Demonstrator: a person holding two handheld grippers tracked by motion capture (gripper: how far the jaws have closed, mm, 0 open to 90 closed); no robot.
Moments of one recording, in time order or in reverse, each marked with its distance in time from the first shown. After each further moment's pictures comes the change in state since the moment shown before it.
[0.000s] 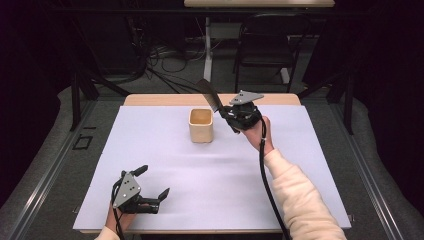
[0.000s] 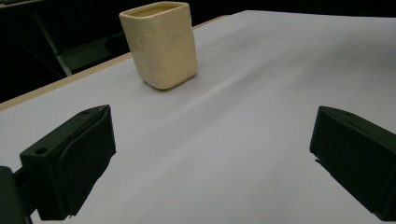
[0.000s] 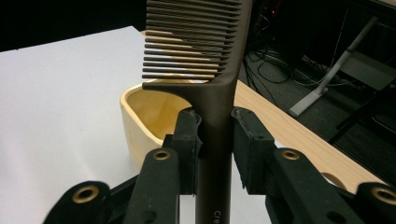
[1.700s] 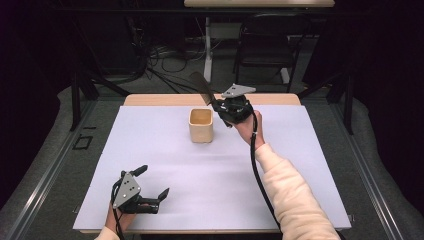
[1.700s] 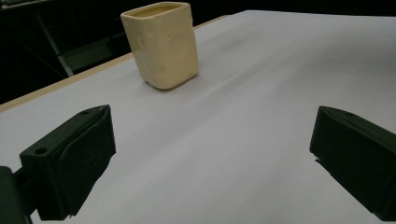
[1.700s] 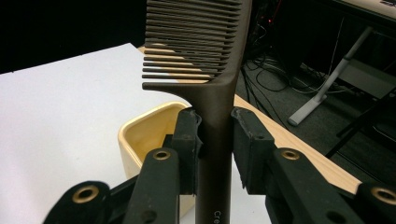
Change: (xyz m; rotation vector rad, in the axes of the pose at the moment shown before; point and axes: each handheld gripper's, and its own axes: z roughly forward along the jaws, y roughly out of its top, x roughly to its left) left arm 0.000 0.000 0.000 -0.003 0.006 0.003; right arm 0.004 0.020 0.018 -0.034 -0.012 0.014
